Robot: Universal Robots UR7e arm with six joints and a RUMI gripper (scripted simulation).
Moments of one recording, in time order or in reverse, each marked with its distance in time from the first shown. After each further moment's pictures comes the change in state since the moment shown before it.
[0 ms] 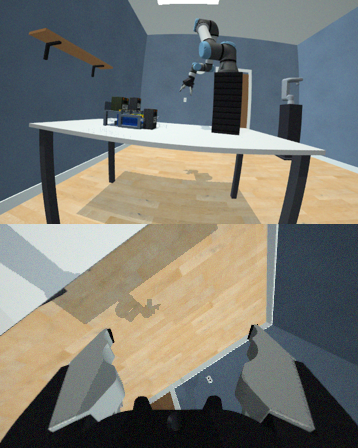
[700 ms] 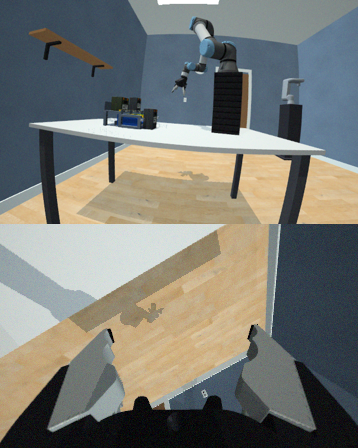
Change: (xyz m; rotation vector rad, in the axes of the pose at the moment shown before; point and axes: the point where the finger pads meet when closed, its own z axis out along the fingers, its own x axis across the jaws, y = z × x) arm 0.025 -0.098 0.031 0.052 -0.047 -0.065
